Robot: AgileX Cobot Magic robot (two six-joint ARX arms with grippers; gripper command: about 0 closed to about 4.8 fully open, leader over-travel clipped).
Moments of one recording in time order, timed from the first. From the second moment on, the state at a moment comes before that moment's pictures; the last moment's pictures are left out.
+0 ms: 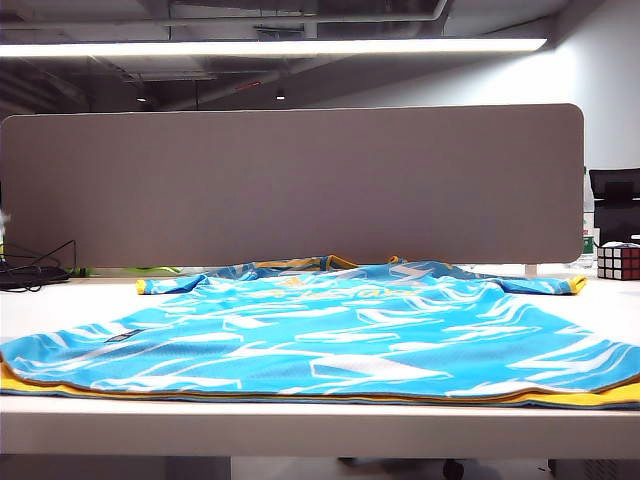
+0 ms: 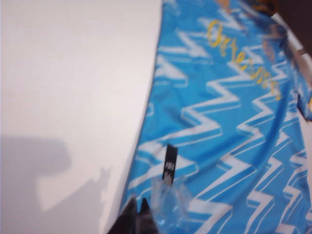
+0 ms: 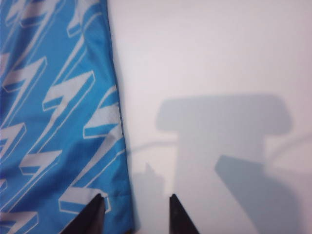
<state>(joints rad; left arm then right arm) 0.27 1.26 0.57 0.00 0.65 -0.41 -0.33 1.22 0.62 -0.39 -0.59 0.19</state>
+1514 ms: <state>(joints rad) 0.05 1.47 0.64 -0.25 0.56 -0.22 -0.08 1.51 0.64 -0.28 -0.71 0.19</state>
